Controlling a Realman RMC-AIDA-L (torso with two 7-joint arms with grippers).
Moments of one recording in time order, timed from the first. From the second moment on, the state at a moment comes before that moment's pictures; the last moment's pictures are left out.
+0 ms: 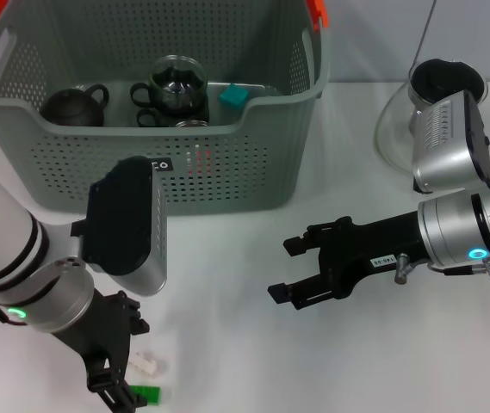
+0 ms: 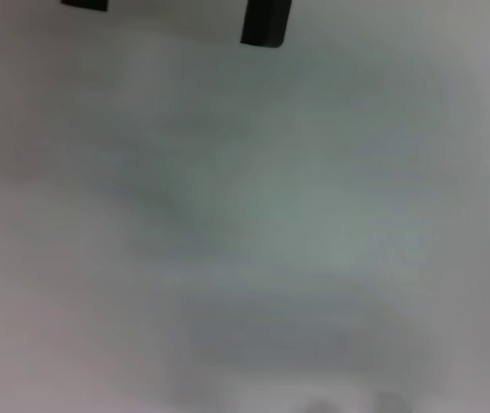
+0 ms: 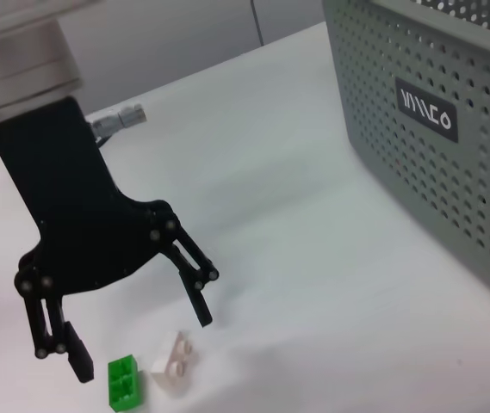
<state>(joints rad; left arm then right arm) -0.39 -2.18 1.50 1.47 2.69 1.70 -1.92 0.68 2.07 -1.27 -0.65 -1.93 -1.30 1.65</state>
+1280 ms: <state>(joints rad) -0.40 -2.17 1.51 1.42 2.74 1.60 -1.80 0.70 2.07 -1.26 -0.65 -1.93 -1.29 1.65</state>
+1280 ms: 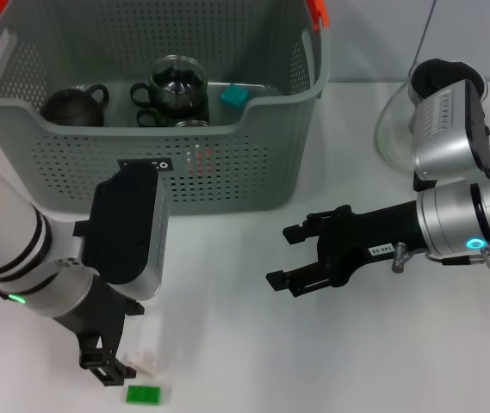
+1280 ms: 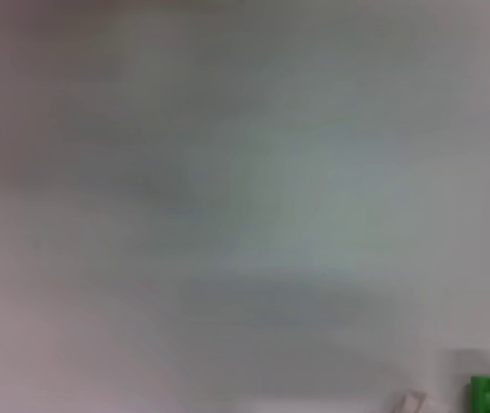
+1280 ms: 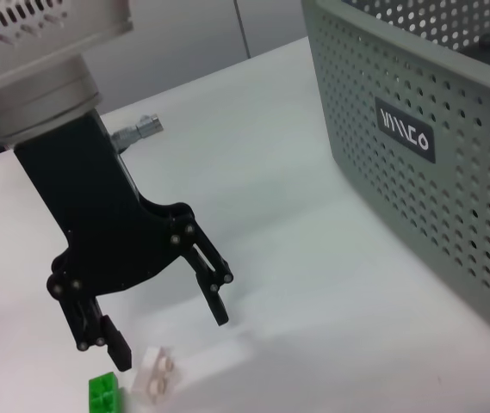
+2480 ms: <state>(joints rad) -0.42 -2.18 1.56 1.38 2.74 1.55 -1.78 0.70 2.07 -1.25 -0.65 -1.93 -1.29 1.65</state>
